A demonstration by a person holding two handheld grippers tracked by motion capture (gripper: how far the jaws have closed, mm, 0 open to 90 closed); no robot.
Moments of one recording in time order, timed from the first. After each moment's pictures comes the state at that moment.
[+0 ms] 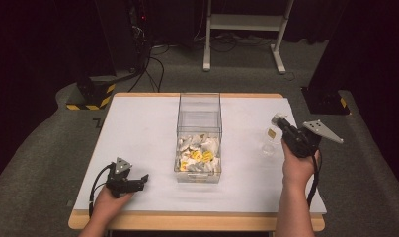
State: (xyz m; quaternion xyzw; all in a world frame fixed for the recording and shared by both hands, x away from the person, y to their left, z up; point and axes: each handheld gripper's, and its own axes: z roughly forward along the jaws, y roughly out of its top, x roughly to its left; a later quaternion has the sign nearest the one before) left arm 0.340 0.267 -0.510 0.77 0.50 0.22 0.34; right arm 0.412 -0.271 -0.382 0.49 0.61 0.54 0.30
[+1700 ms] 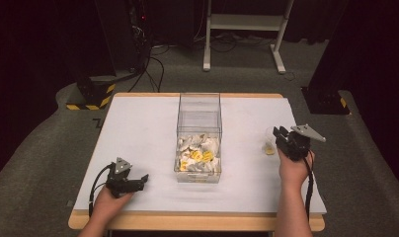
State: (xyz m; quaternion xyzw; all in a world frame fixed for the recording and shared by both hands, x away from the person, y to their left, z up) left arm 0.340 0.267 -0.510 0.77 0.49 0.22 0.34; right arm 0.435 -0.272 -0.428 0.53 0.65 0.45 0.31
